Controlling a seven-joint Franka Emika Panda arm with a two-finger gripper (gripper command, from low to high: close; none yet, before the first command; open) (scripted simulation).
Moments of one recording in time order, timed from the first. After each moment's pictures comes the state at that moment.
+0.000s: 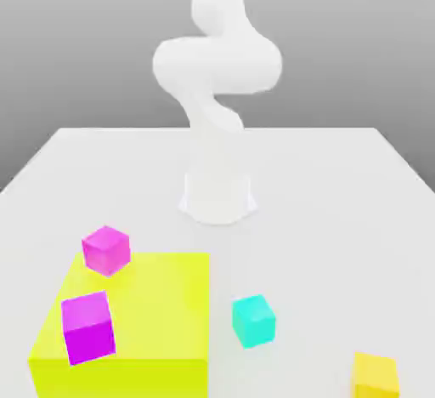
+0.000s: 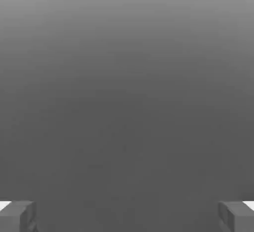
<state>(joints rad) 0.06 -0.71 -0.03 -2.30 0.02 2.32 0.71</state>
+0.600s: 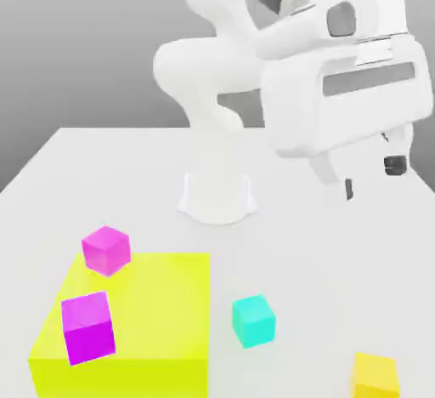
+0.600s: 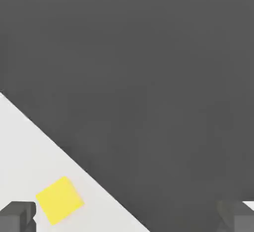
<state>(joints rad) 0.34 -0.05 -0.06 -2.28 0.17 2.50 0.08</state>
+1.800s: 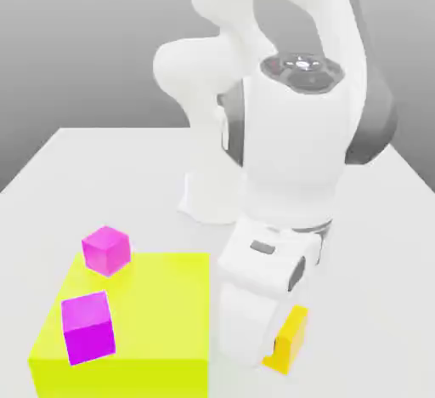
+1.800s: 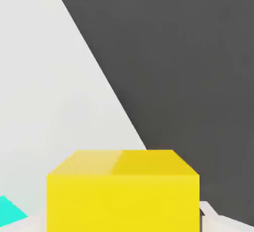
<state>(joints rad) 0.22 0.12 -0.24 -2.30 0.03 2.42 -0.16</state>
